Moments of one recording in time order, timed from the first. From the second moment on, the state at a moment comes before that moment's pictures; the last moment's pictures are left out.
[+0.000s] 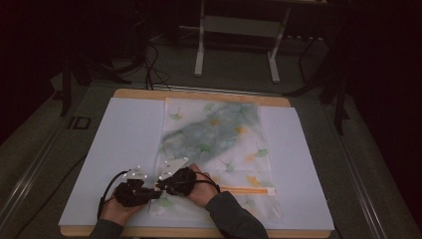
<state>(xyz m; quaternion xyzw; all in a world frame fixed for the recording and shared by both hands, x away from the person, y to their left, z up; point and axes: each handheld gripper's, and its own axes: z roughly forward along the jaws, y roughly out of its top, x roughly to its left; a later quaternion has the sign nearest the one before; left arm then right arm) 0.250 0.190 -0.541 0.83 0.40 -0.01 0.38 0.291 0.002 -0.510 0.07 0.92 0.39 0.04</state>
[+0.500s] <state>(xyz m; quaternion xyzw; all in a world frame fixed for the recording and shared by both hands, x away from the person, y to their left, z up) 0.248 0.191 -0.540 0.83 0.39 0.00 0.38 0.294 -0.002 -0.516 0.07 0.92 0.38 0.03</state>
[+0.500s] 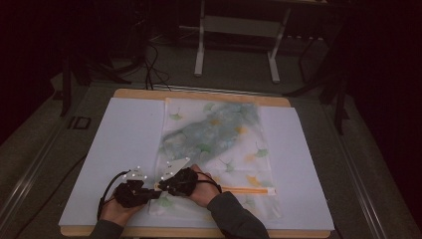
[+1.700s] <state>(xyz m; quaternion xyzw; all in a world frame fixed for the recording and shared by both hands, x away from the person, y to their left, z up) 0.248 0.197 -0.539 0.83 0.40 0.01 0.39 0.294 -0.008 -0.526 0.06 0.93 0.35 0.05</state>
